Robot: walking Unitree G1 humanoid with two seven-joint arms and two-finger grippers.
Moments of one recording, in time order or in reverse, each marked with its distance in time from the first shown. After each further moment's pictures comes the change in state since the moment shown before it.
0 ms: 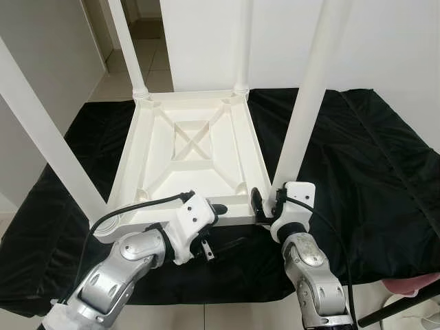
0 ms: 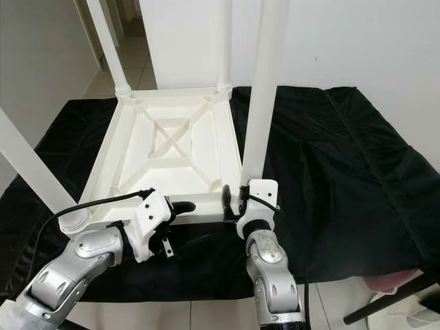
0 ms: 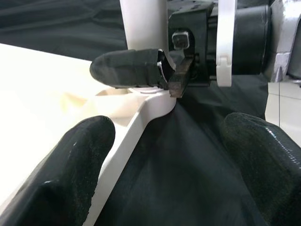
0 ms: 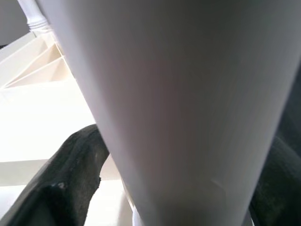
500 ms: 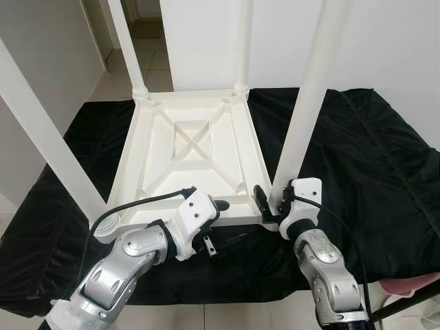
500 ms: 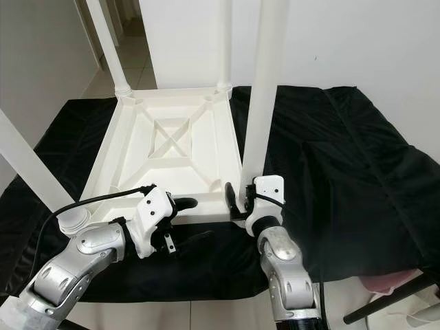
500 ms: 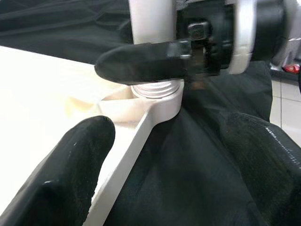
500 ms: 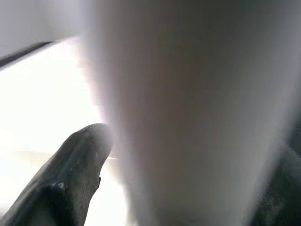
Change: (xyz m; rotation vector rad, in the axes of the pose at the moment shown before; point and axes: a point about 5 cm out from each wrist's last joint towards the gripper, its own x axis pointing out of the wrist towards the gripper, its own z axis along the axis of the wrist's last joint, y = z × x) left arm 0.001 0.004 0.002 -0.002 -0.001 0.009; right arm -0.001 -0.021 0.011 -0.127 -0.051 0.225
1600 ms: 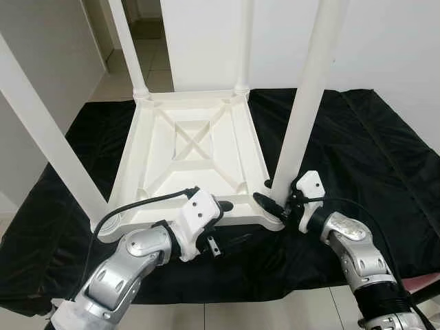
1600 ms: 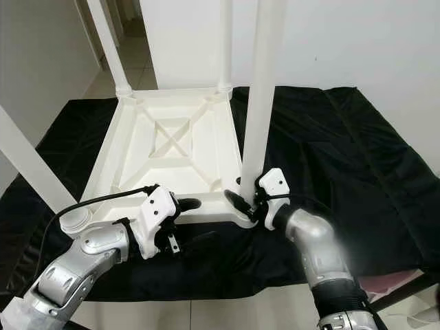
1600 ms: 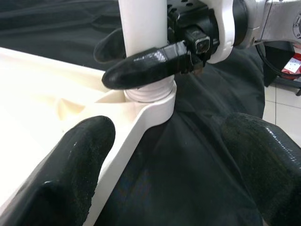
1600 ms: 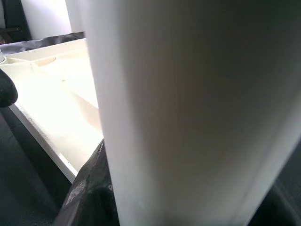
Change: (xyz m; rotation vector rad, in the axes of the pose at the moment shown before) left arm 0.003 -0.005 -0.001 -0.029 -0.008 -0.006; right arm 0.018 -0.035 -0.010 -0.159 0.034 0.486
